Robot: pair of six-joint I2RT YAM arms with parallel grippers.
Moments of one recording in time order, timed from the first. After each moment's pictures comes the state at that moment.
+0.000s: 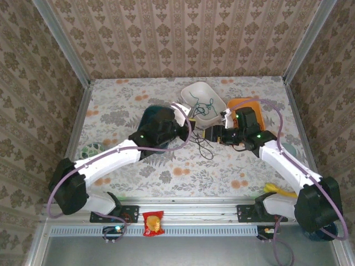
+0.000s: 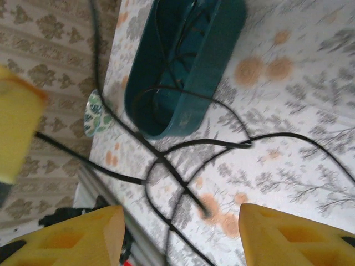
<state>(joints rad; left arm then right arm) -0.90 1.37 1.01 0.02 0.03 -0.18 0.31 1.19 0.82 -0.31 -0.61 0.58</state>
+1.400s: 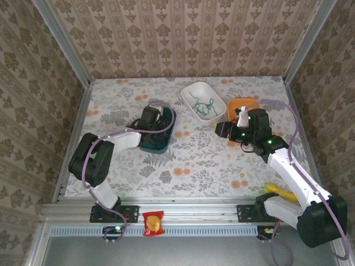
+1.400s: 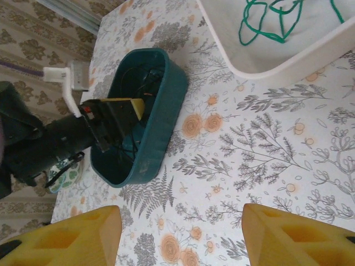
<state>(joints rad) -0.52 1.70 0.93 0.04 -0.06 -0.29 0.23 1.06 0.79 -0.34 -0.44 0.57</state>
